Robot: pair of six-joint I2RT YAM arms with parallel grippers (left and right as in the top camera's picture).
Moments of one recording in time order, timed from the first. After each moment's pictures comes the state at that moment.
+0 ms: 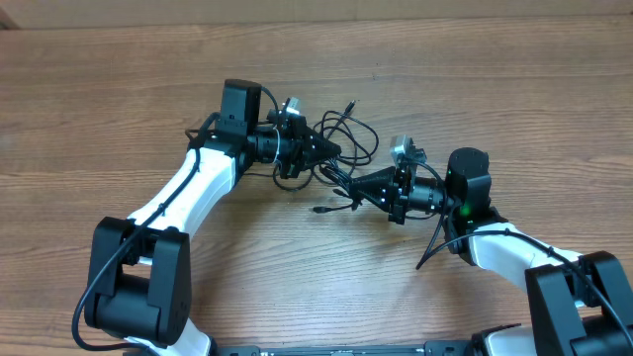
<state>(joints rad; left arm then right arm) -0.25 1.77 1.13 -0.21 1.09 -1.04 0.23 1.56 0.50 0.75 -1.09 0.20</state>
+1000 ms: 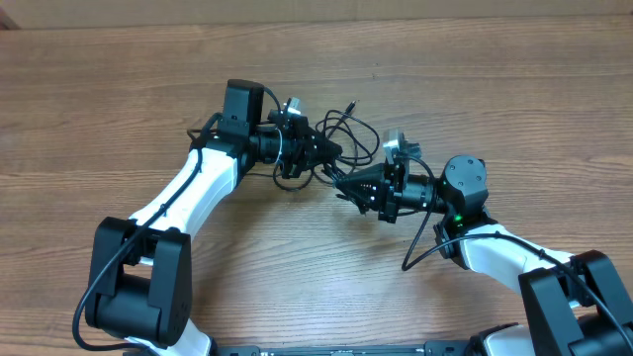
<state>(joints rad) -0.26 1.77 1.13 -0.21 1.05 -1.04 0.31 1.56 0.50 1.05 -1.06 0.50</state>
